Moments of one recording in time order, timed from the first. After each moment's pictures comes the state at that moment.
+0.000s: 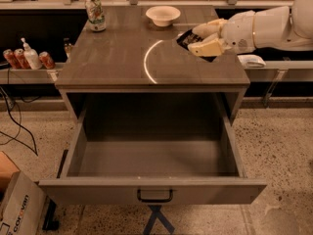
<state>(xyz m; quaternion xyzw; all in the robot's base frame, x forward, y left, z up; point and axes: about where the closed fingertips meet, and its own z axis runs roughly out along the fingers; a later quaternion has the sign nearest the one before) 0.669 -0.127 0.935 -0.53 0.64 0.21 0.52</state>
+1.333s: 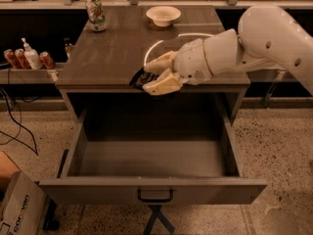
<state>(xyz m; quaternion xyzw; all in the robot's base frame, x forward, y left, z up) 0.561 -0.001 0.894 -0.62 0.60 0.28 0.43</state>
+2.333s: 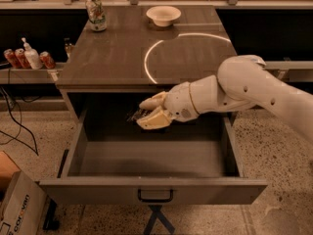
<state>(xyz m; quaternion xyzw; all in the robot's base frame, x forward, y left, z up) 0.534 0.020 0.791 -0.56 0.65 0.33 0.38</state>
